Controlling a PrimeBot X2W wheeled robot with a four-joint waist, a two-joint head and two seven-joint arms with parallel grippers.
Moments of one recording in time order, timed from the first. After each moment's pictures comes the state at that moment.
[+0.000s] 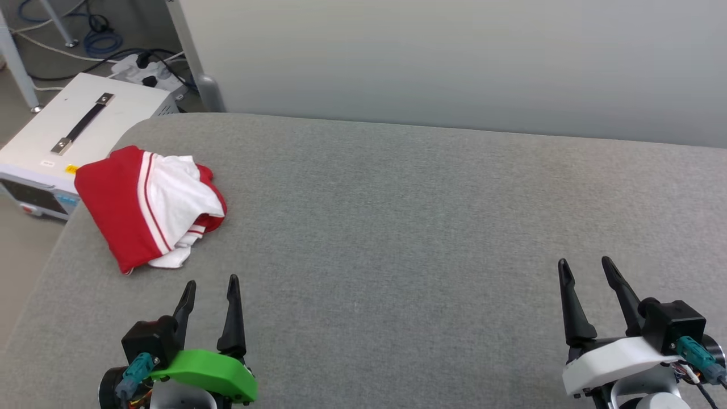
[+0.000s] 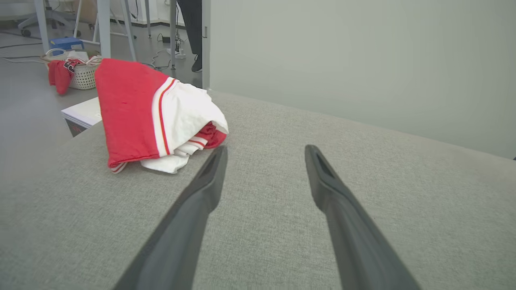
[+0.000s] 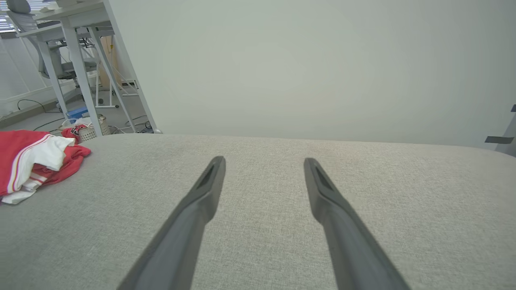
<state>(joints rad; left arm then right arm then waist) 0.01 0.06 0.02 0.16 -0.23 -0.06 -0.19 0.02 -0.05 -0.01 0.07 0.15 0.13 -0.19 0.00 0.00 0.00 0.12</state>
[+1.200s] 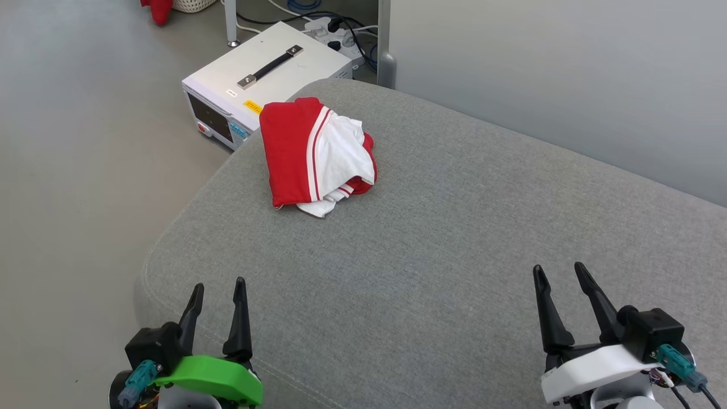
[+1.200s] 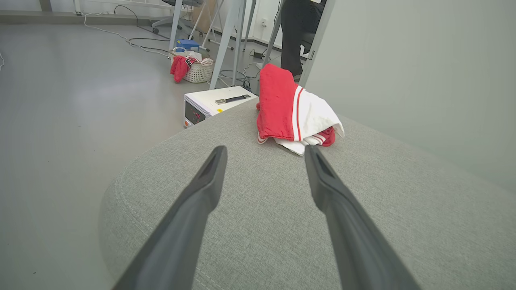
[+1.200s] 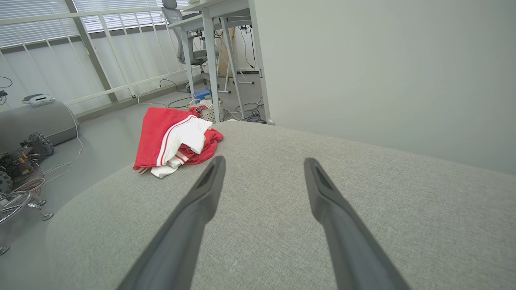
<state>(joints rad) 0.00 0.06 0.00 0.21 -0.28 -0.08 -0.26 0.01 -0.05 0.07 0.12 0.22 0.13 -0.25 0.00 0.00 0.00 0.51</state>
